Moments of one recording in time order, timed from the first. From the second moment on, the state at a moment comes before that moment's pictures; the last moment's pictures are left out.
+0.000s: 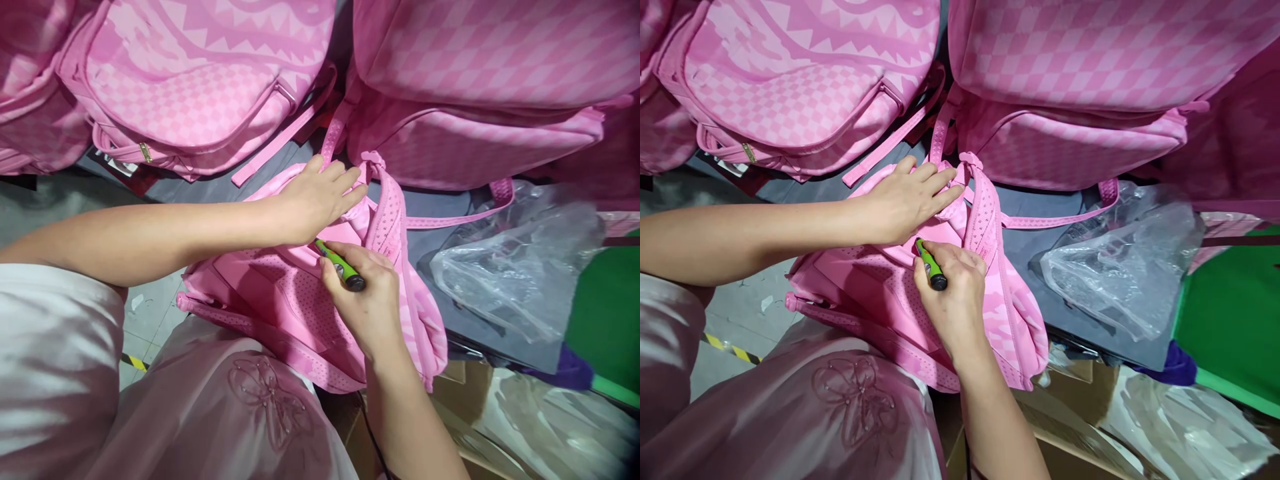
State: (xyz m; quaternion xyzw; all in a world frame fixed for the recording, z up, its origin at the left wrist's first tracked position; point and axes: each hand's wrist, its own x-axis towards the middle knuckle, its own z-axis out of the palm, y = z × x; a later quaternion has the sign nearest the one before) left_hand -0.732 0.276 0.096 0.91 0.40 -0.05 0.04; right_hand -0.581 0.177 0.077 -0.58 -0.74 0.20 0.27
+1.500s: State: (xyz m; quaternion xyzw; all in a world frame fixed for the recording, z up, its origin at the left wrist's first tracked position) left_hand -0.795 0.274 0.108 0.84 0.51 -0.13 0.13; right_hand -0.596 0.161 0.077 -0.49 -0.72 0.38 0.30
